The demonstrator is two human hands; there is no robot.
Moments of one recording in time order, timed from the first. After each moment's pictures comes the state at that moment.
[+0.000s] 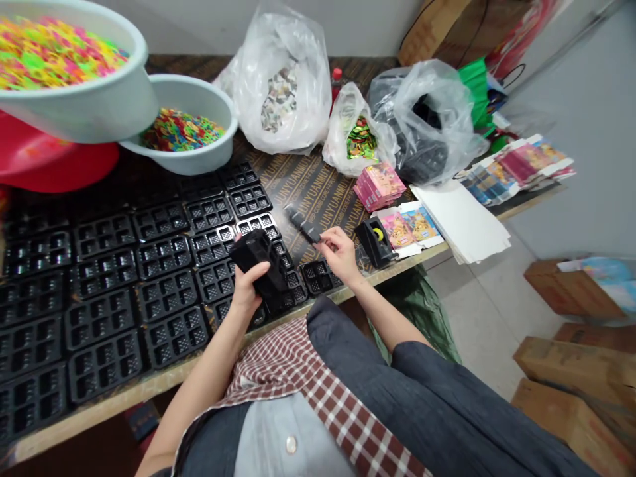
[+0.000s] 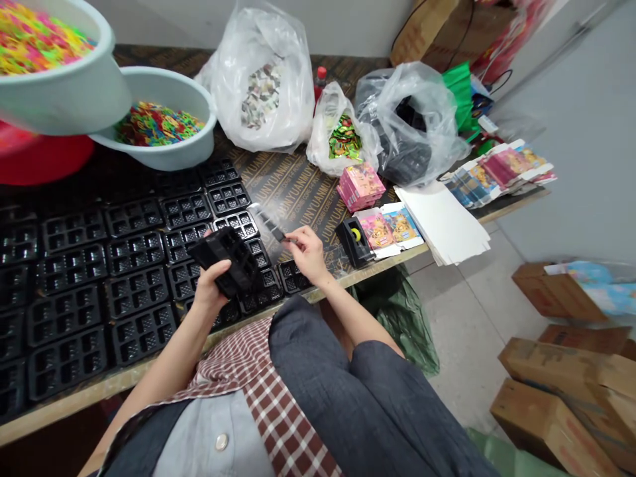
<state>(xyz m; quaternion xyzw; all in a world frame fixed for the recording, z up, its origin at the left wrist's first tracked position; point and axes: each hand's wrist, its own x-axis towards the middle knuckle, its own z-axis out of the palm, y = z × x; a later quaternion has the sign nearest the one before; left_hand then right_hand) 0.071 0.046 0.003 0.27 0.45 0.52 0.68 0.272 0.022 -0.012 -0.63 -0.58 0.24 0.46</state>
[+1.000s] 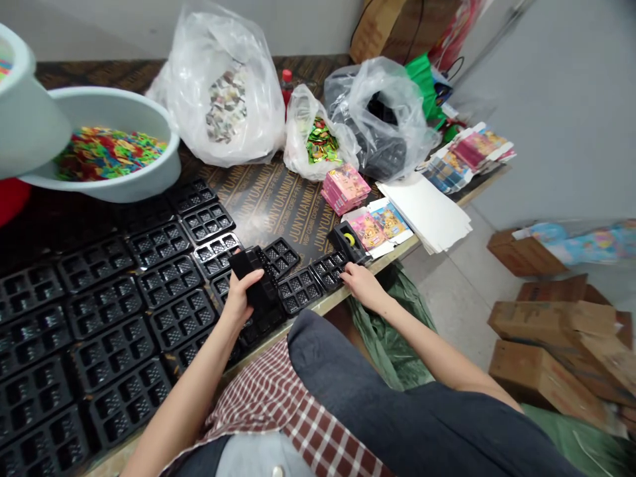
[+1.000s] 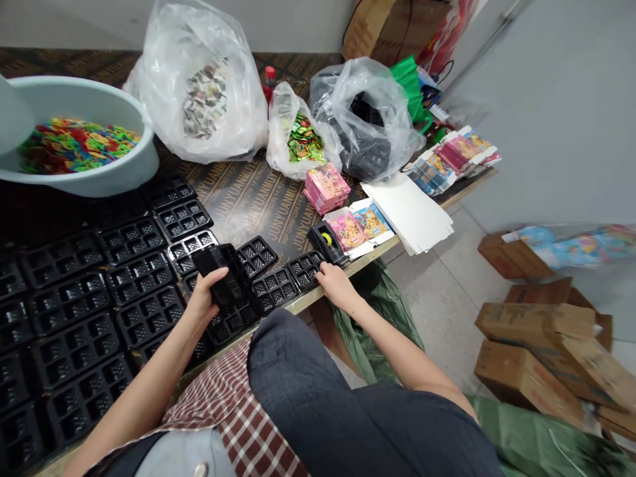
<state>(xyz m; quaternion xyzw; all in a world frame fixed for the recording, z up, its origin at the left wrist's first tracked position) 0.119 0.076 -0.010 0.23 0.50 0.39 0.73 0.382 -0.064 -0.019 -0.69 -0.71 0.09 -0.07</state>
